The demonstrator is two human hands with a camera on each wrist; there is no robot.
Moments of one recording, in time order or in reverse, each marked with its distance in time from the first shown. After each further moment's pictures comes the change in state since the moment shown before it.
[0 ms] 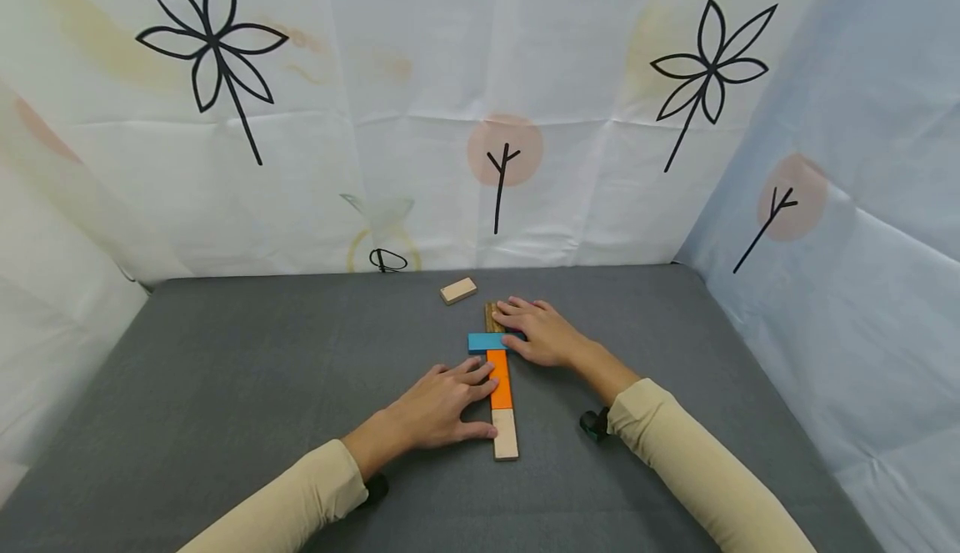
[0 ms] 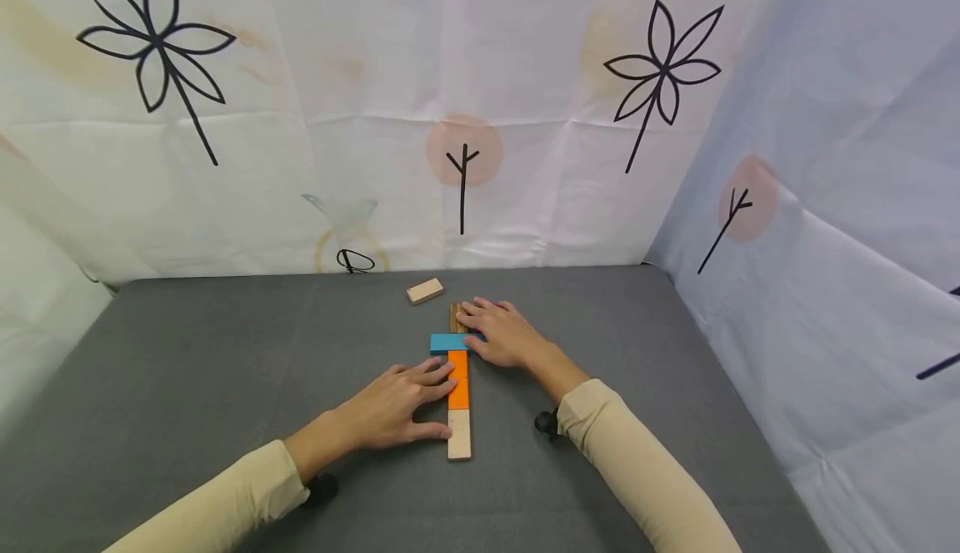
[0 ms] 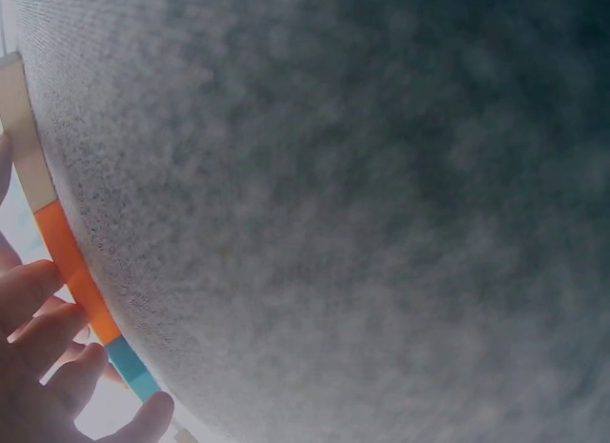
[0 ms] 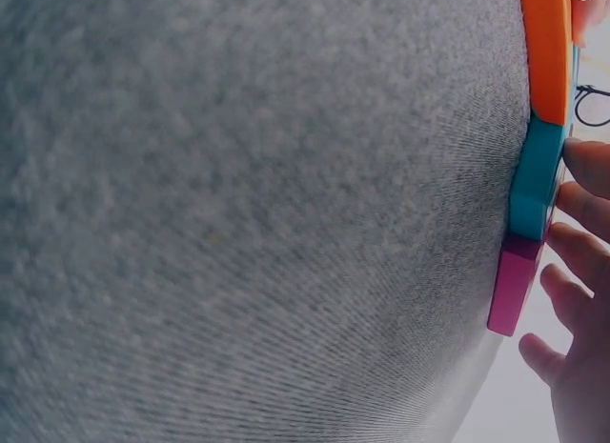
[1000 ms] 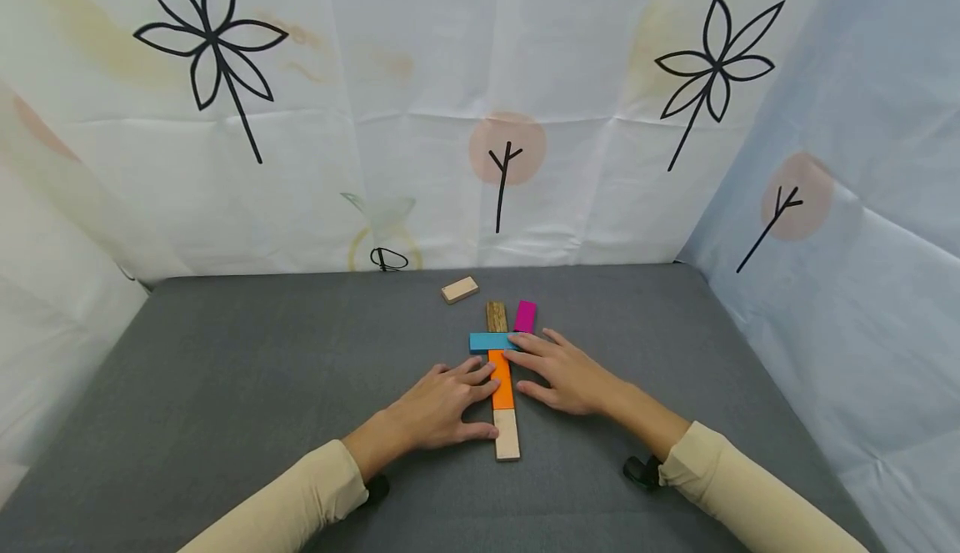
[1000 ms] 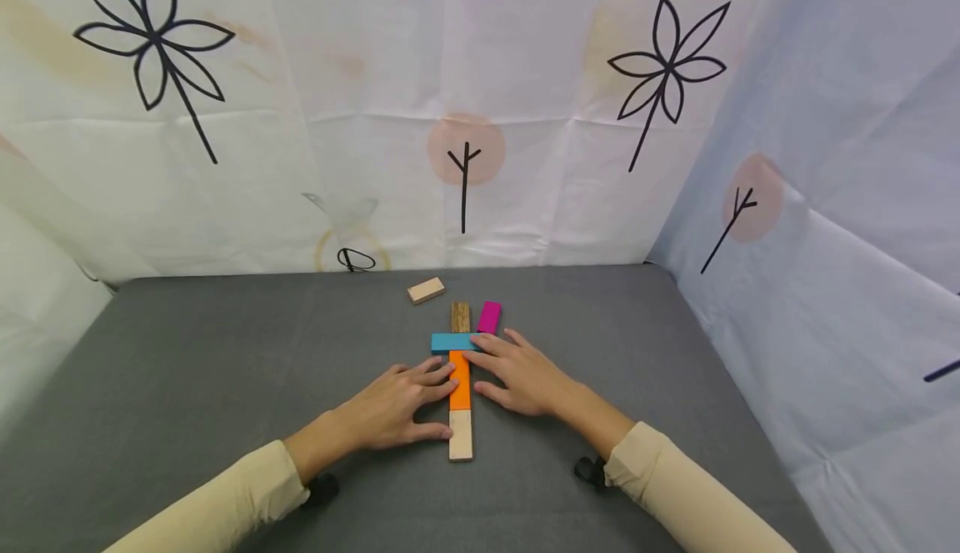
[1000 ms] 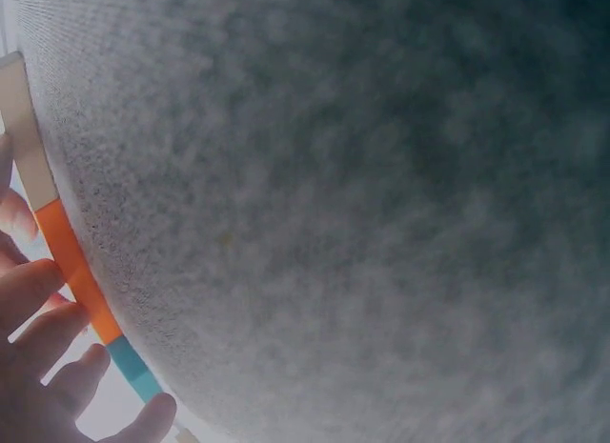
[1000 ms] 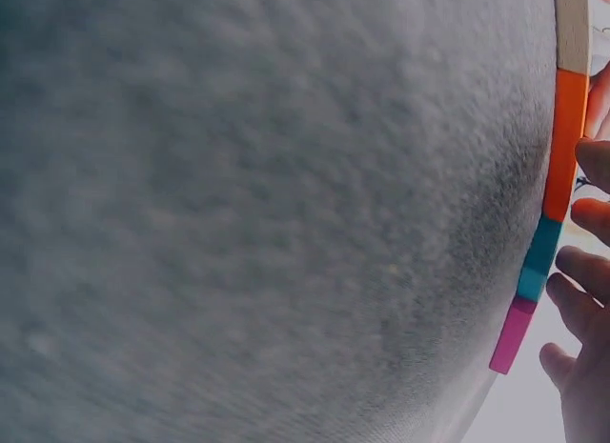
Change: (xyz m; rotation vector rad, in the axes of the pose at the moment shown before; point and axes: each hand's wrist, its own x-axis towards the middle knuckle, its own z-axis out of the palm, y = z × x) left_hand 0.000 0.000 -0.001 -0.017 -0.017 -0.013; right_hand -0.061 -0.014 0.010 -0.011 0.055 -0.178
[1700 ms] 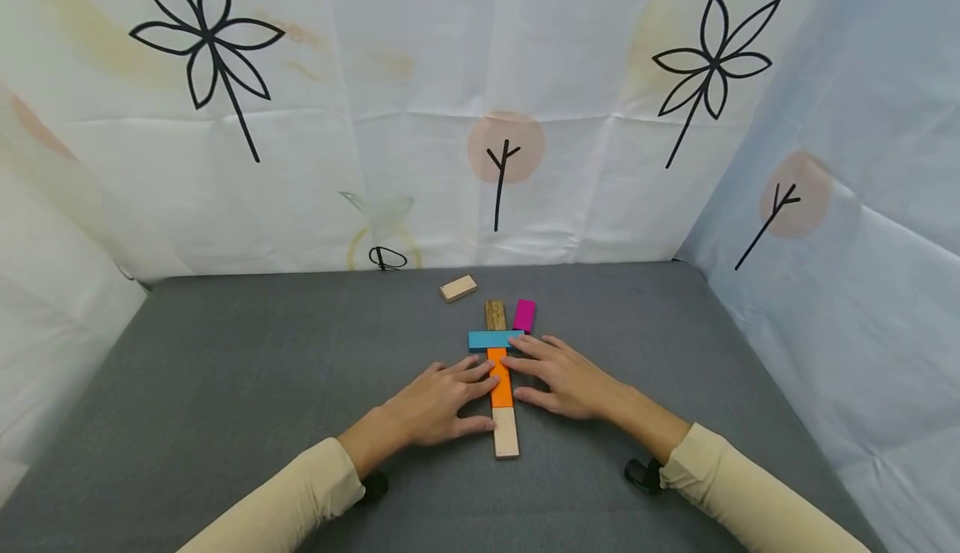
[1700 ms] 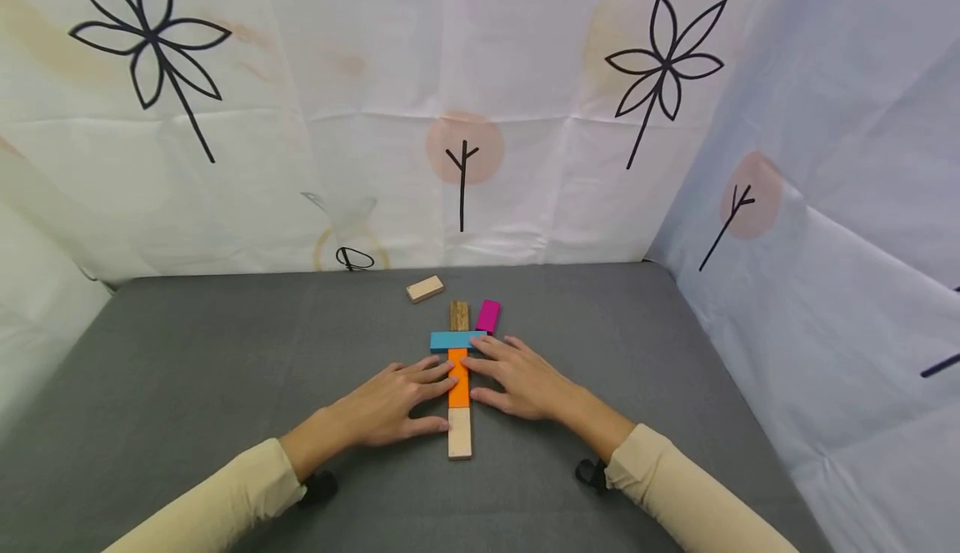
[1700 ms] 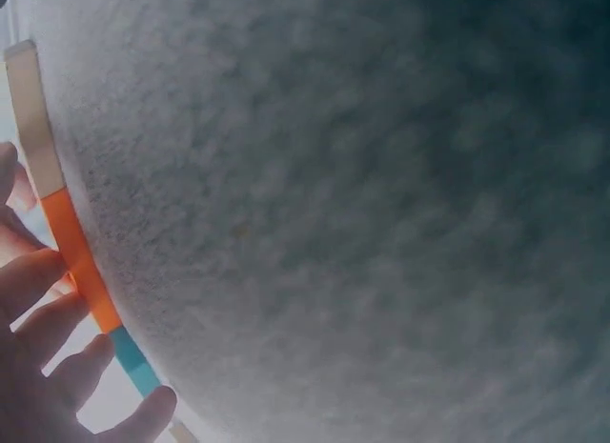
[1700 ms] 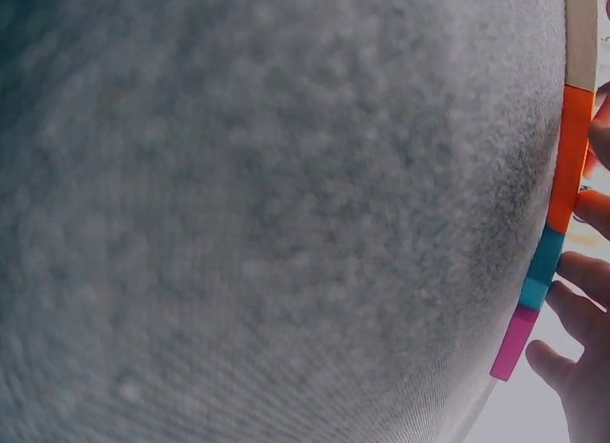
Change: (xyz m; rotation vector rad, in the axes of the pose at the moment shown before) left_hand 0.000 -0.004 -0.002 -0.013 -0.011 0.026; right_hand -0.007 -0.004 0.003 0.008 0.000 -0.005
